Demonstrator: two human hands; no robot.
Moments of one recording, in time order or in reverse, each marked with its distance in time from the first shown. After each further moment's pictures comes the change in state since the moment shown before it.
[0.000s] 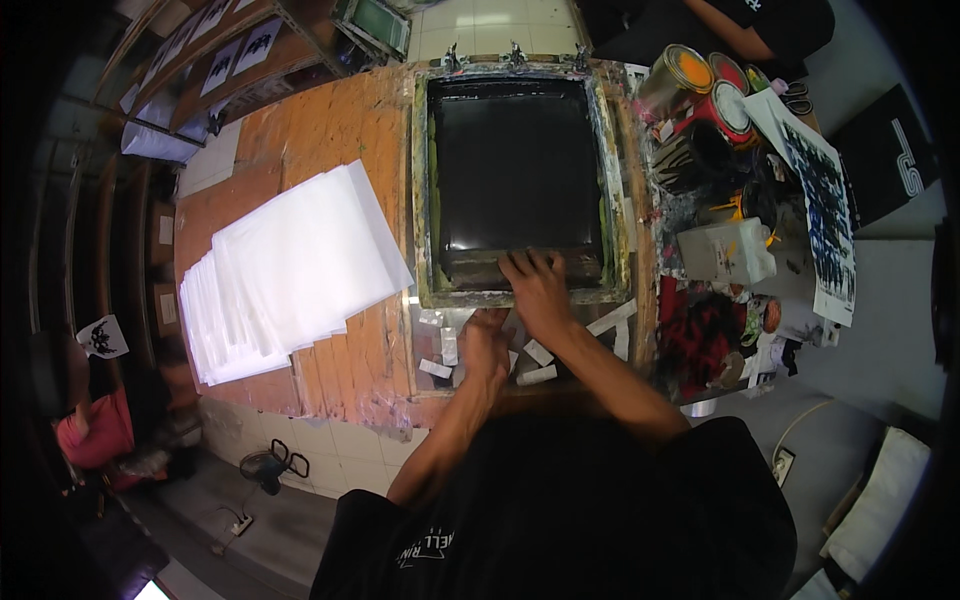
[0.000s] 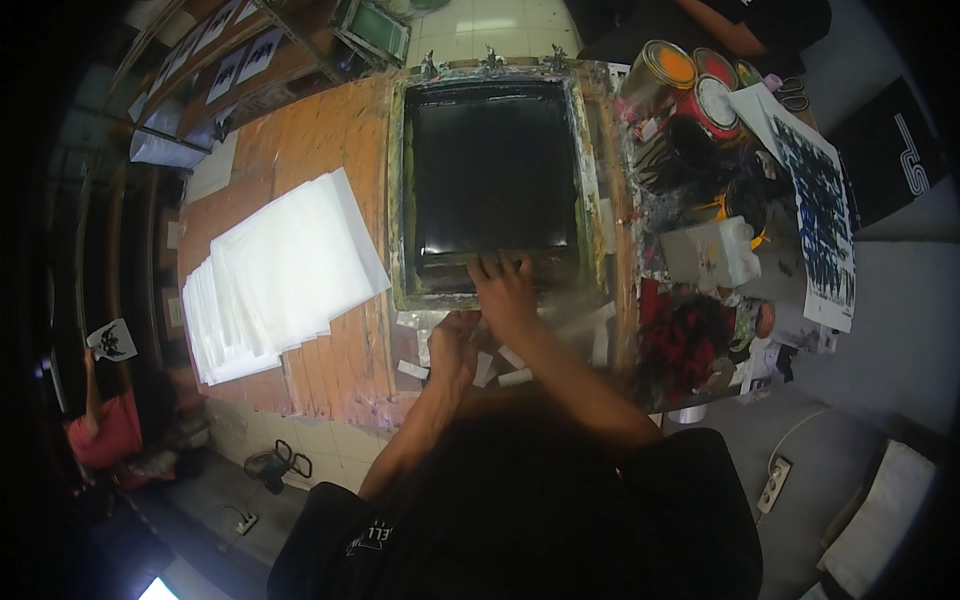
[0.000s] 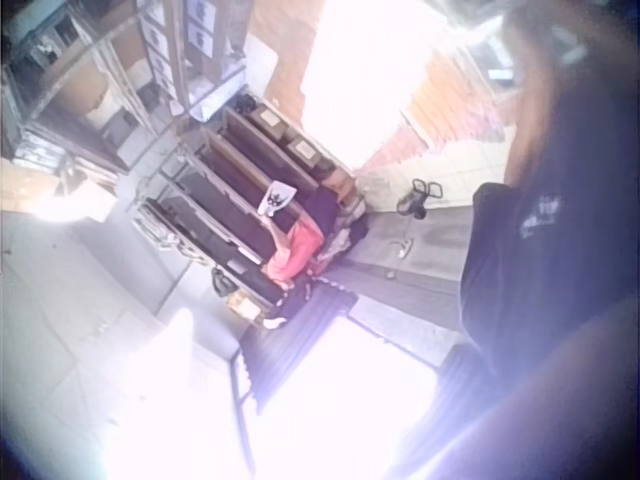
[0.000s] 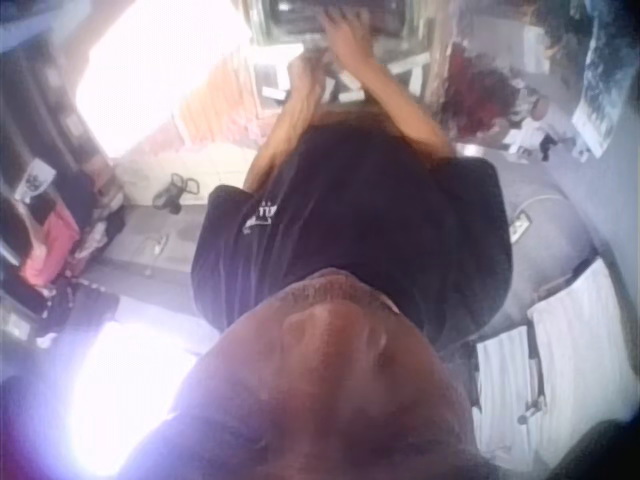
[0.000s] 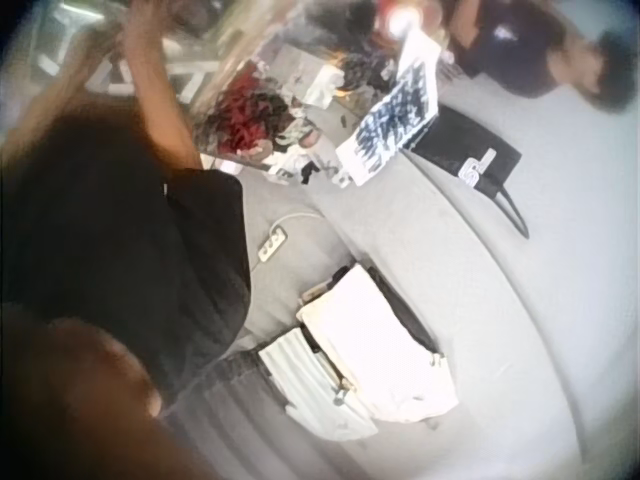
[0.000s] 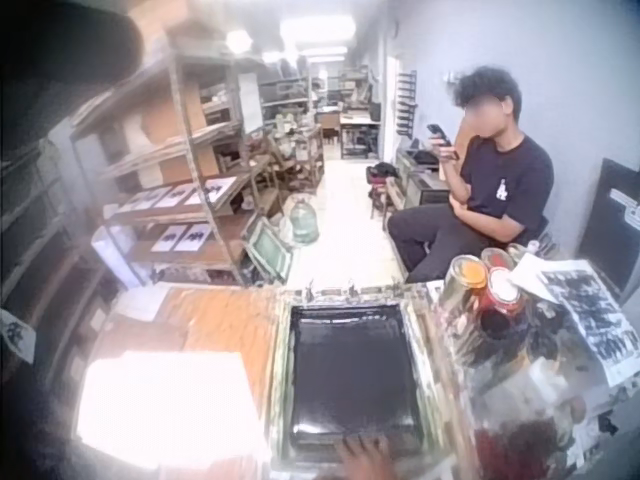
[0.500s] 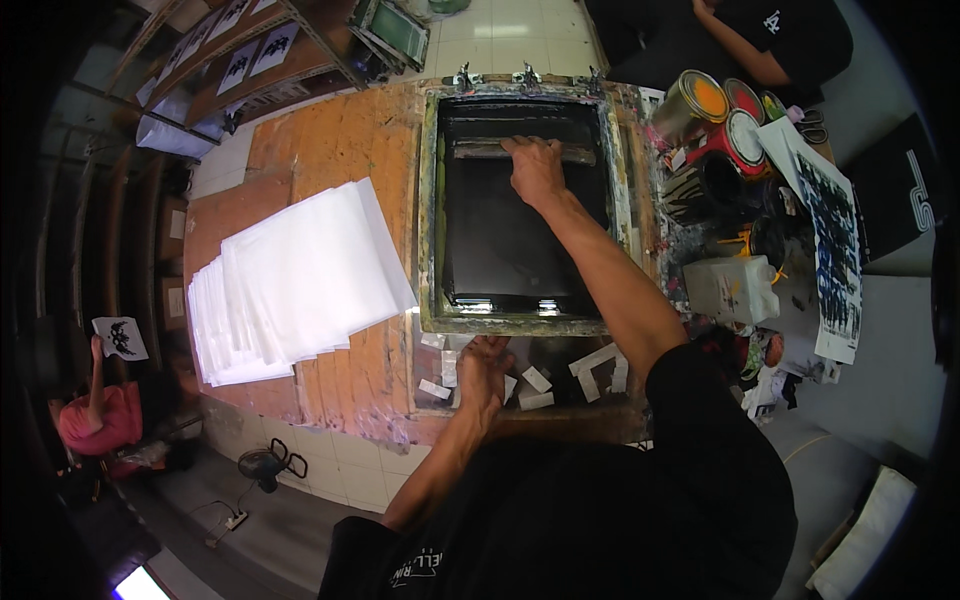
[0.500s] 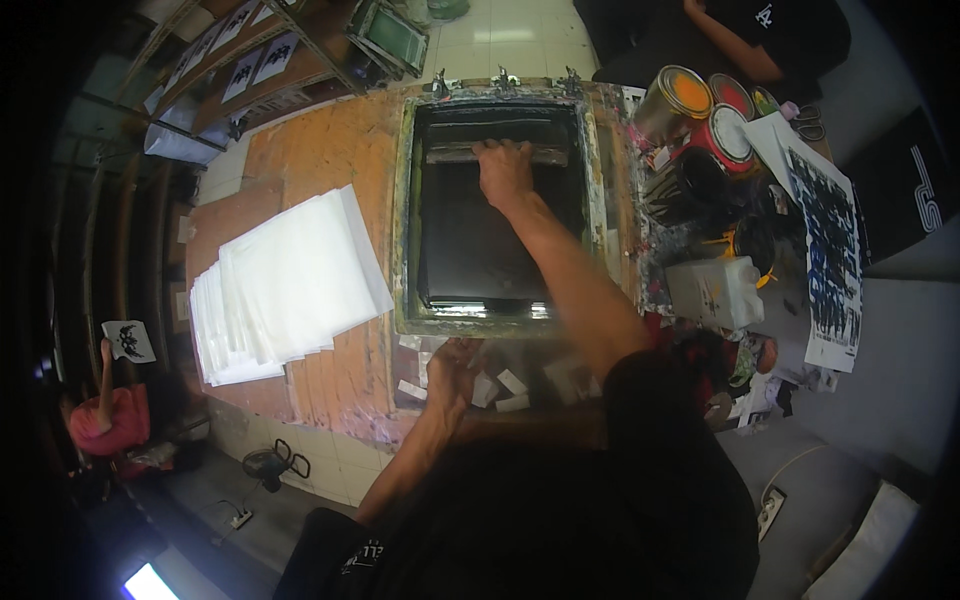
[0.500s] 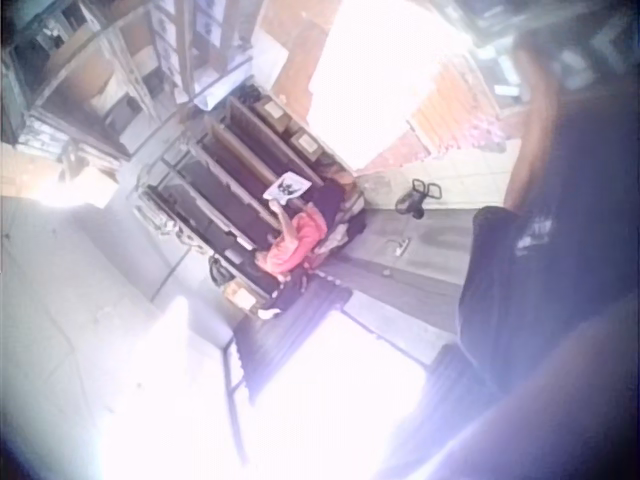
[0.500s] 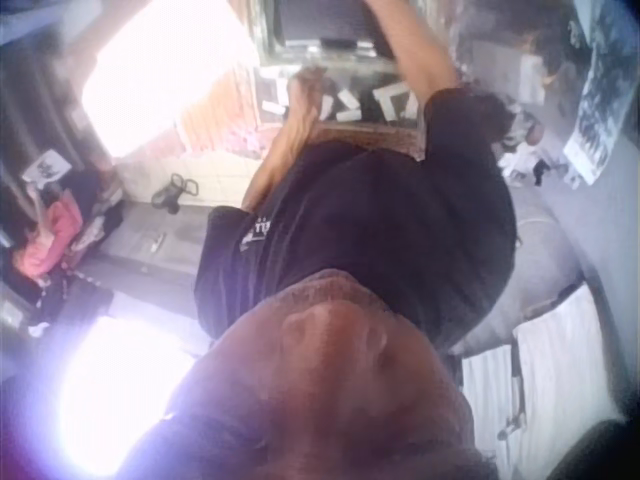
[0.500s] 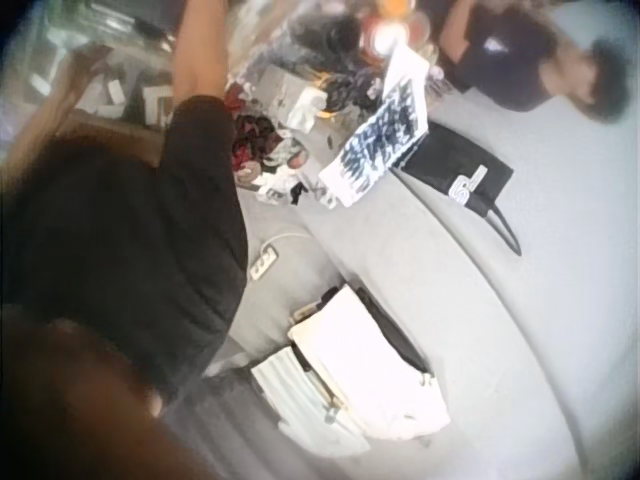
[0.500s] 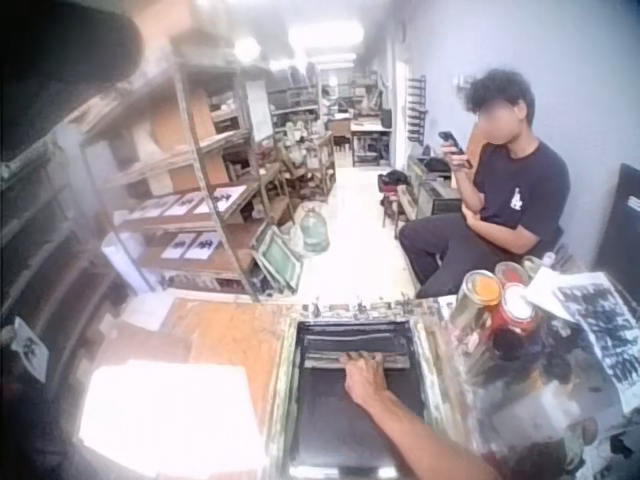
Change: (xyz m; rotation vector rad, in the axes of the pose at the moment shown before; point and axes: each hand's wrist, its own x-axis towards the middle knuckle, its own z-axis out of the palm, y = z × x) left_hand 0.001 0.008 0.000 0.024 0.051 -0.076; right_hand 0.218 0.097 0.002 -0.067 0.076 0.039
